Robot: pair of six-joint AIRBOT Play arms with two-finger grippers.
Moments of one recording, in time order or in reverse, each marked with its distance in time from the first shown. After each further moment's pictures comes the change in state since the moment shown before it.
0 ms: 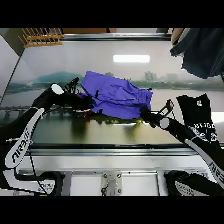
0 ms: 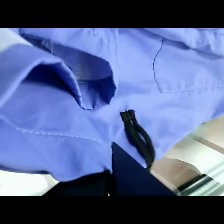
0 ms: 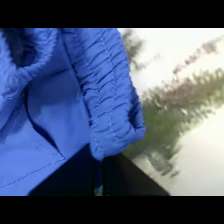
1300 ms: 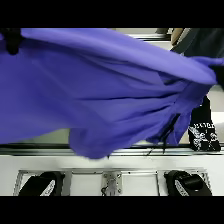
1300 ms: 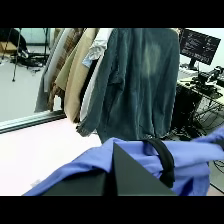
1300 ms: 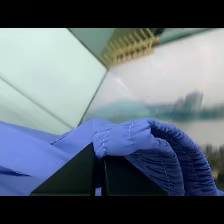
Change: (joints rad) left arm 0.011 0.821 0.635 -0.004 -0.076 -0.079; right arm -0.098 0.753 0.853 -0.082 0.933 -0.083
